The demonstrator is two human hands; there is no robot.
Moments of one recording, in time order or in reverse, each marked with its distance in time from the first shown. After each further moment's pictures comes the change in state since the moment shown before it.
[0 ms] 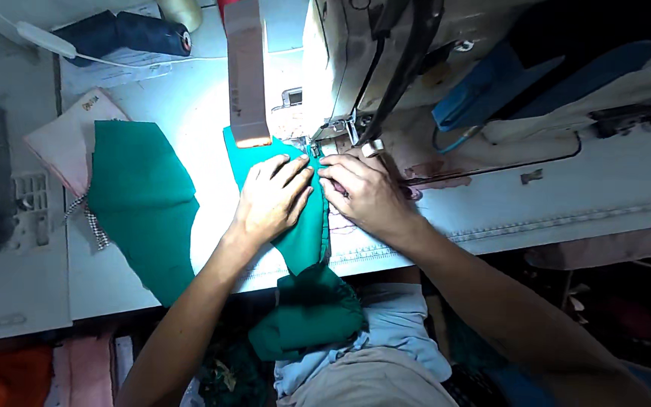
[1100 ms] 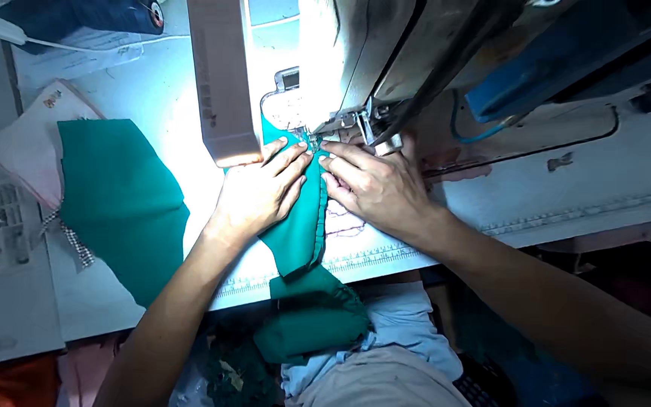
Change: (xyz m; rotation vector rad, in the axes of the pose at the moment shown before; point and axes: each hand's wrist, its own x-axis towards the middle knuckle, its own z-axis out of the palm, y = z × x) left_hand 0.015 -0.022 -0.014 0.027 -0.155 0.097; right_hand 0.007 0.007 -0.002 -0.233 -0.074 -0.003
